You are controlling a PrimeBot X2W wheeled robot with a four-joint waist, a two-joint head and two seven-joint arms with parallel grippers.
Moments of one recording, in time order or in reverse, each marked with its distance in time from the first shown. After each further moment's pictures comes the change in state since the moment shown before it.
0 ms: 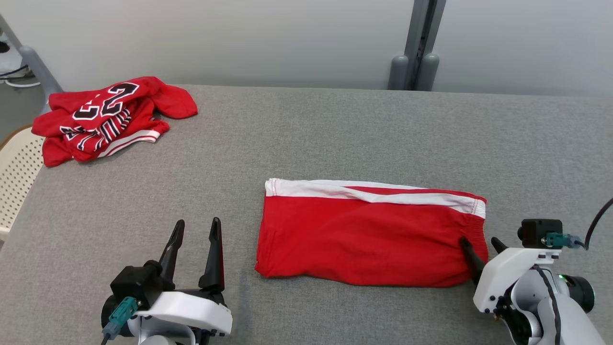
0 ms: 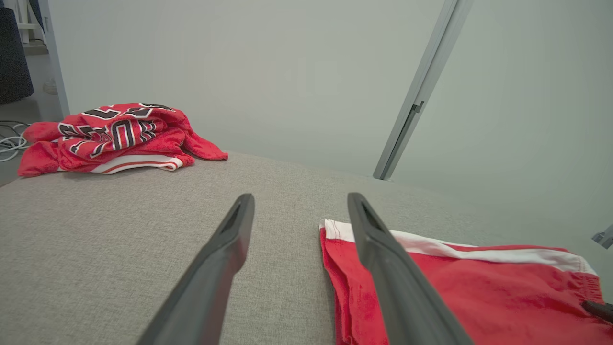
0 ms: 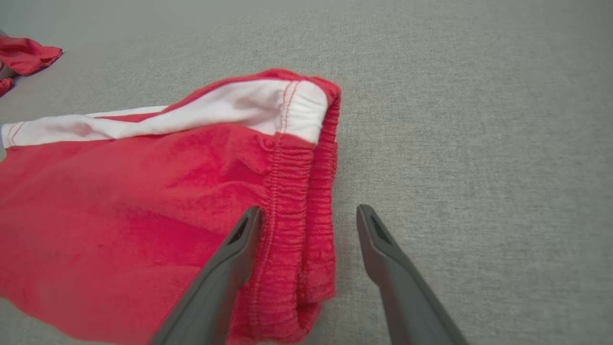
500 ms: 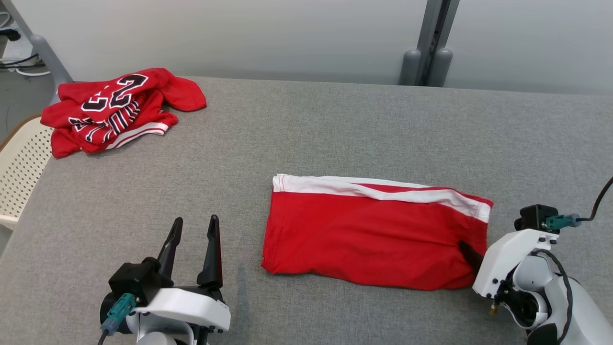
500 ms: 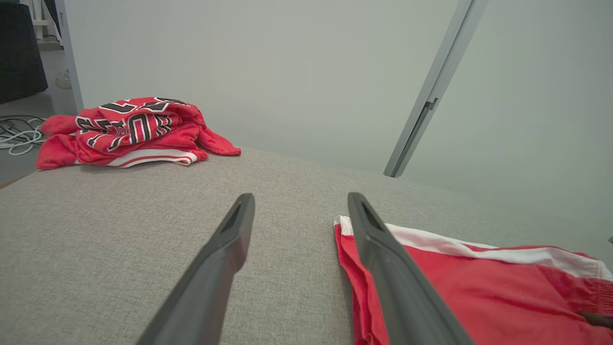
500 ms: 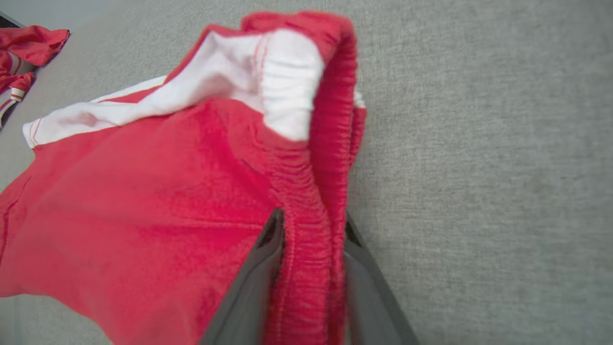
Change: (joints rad) left arm -0.015 -0.006 0.017 0.023 0.008 -0.015 0.000; right arm -0.100 -0.044 0.062 0.116 0.253 0.000 0.190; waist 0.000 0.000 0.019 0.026
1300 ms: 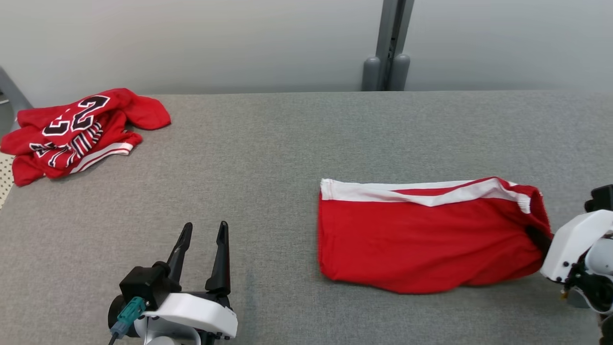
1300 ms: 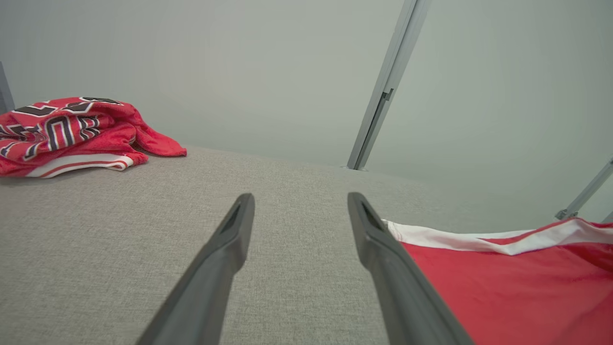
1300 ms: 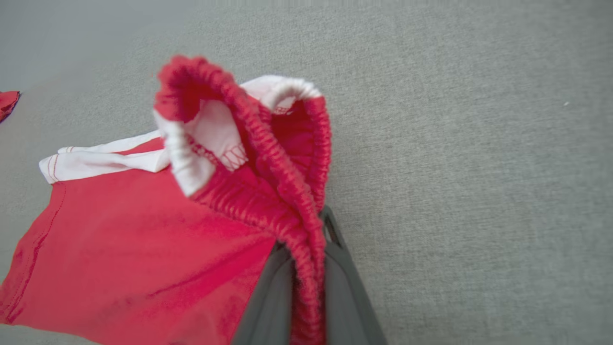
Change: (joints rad) left arm 0.008 -0.002 -0.025 0.008 0.007 -0.003 0.000; right arm -0.006 -0.209 0.028 -0.060 0.143 0.000 0.075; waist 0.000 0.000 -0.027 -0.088
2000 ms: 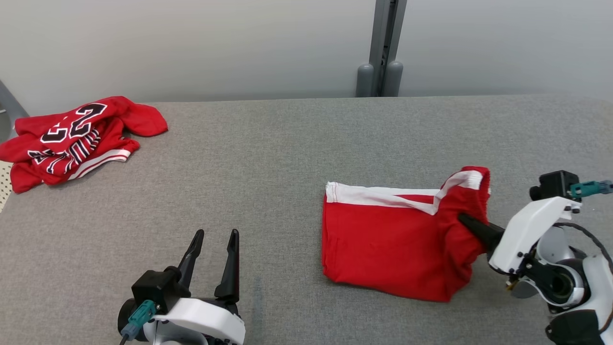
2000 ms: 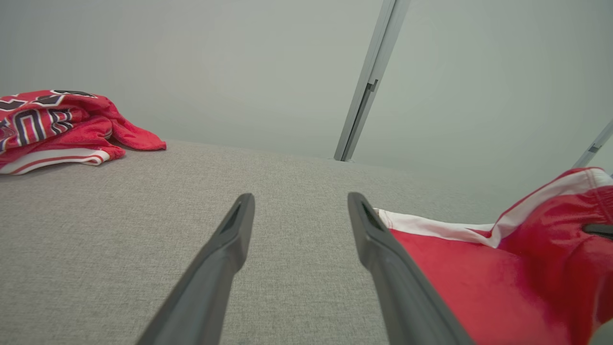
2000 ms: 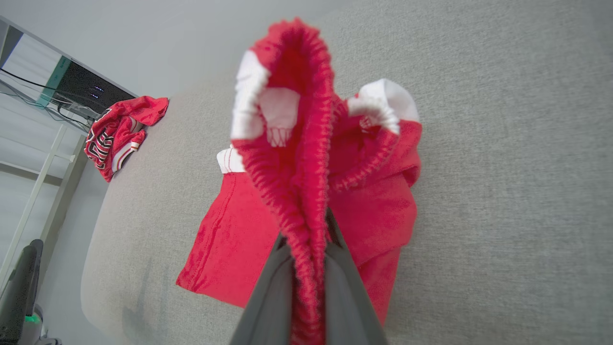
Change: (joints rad) left arm 0.004 0.000 -0.038 0.026 -0.002 -0.008 0.000; right arm 0.045 0.144 -0.059 -0.253 0.075 0.000 0.186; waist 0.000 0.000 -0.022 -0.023
